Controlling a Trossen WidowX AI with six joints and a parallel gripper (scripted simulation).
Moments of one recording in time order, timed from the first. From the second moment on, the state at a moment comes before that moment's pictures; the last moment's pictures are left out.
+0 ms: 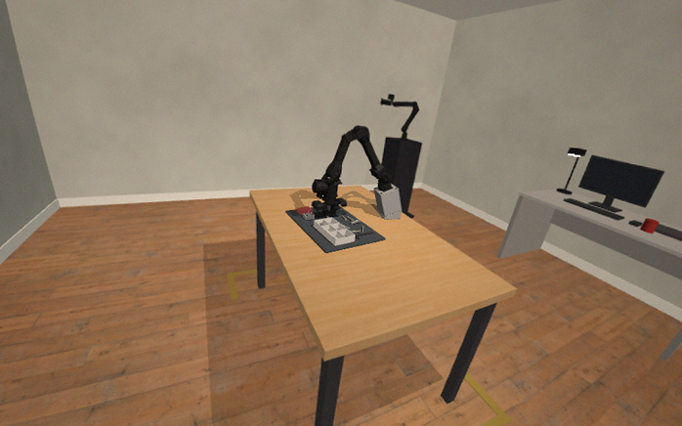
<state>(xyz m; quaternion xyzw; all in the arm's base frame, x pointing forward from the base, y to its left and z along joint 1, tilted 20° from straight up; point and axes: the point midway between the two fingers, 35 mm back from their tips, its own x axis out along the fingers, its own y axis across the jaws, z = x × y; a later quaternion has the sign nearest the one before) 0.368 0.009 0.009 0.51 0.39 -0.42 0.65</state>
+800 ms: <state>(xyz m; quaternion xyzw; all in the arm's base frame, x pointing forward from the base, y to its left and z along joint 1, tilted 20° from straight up) 0.368 0.012 0.009 0.51 0.39 -0.42 0.65</state>
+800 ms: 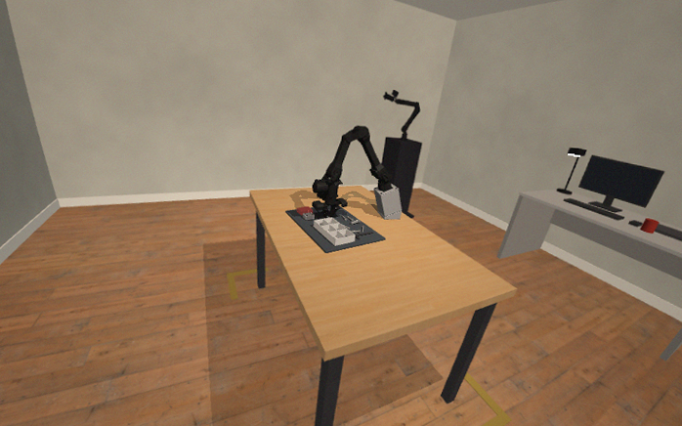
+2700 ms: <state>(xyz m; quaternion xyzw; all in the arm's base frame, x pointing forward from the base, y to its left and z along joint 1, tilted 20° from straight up) 0.368 0.012 0.009 0.51 0.39 -0.42 0.65</state>
